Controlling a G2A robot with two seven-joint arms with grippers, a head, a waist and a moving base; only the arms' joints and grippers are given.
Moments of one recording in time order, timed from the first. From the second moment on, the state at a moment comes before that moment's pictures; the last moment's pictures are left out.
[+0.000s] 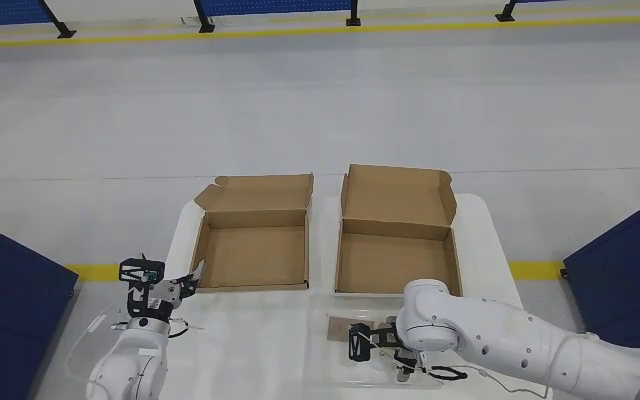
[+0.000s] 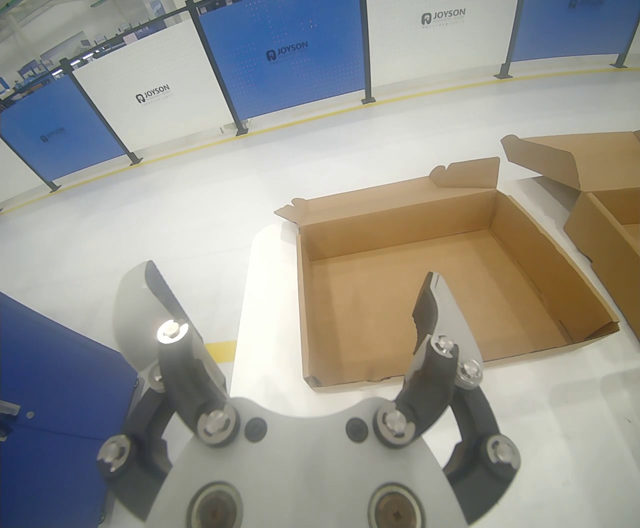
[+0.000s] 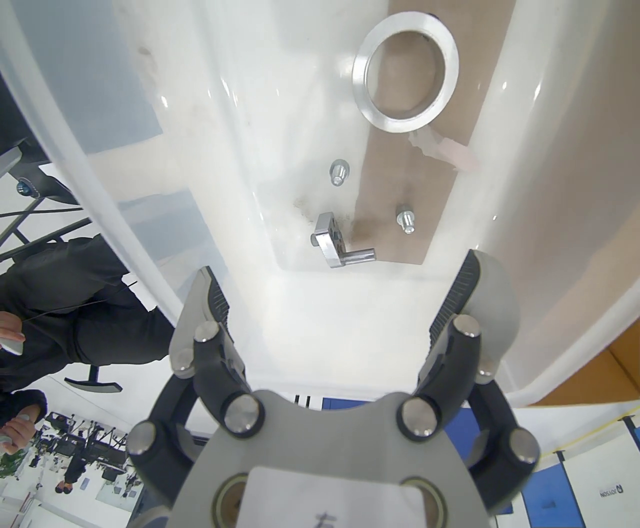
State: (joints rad) left arm 1.73 -1.15 -1.60 -1.80 1.33 0.00 0.00; right arm -0.62 -0.81 0.17 -1.85 -0.66 -0.34 1.38
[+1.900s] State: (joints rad) left arm 1.73 -1.15 -1.60 -1.80 1.33 0.00 0.00; right arm -0.77 -0.83 0.29 -1.77 -0.84 -0.29 1.30
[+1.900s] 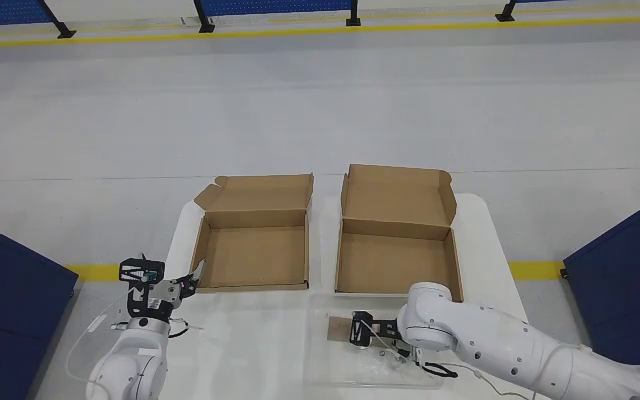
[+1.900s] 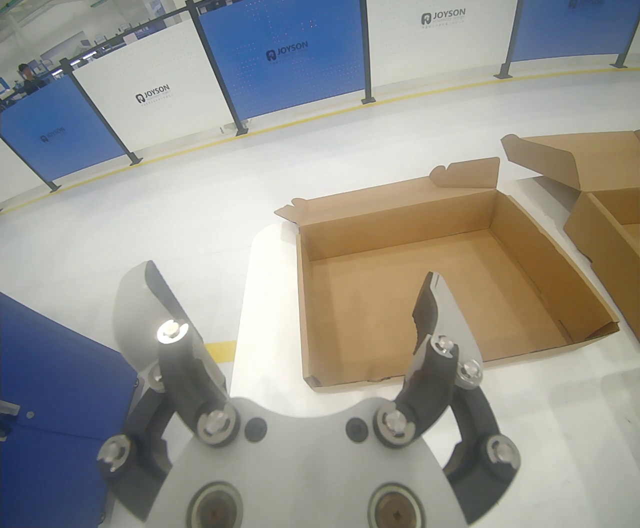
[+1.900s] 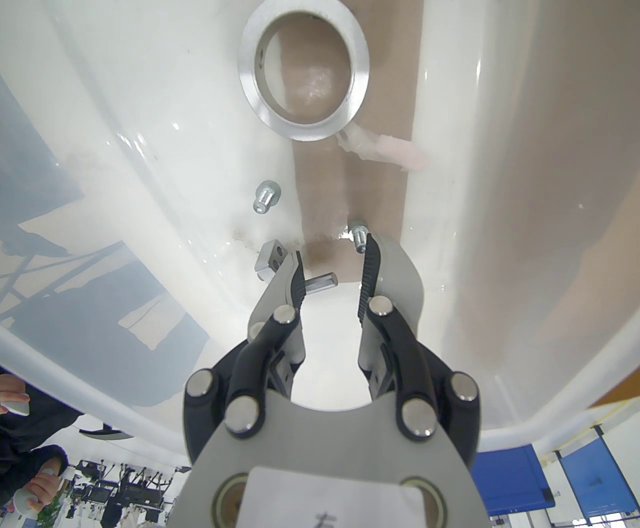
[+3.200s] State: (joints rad) left arm 1.73 -1.15 -1.60 -1.80 1.33 0.00 0.00; right arm -0.84 -0.85 0.40 -1.76 -0.87 -0.31 1.33
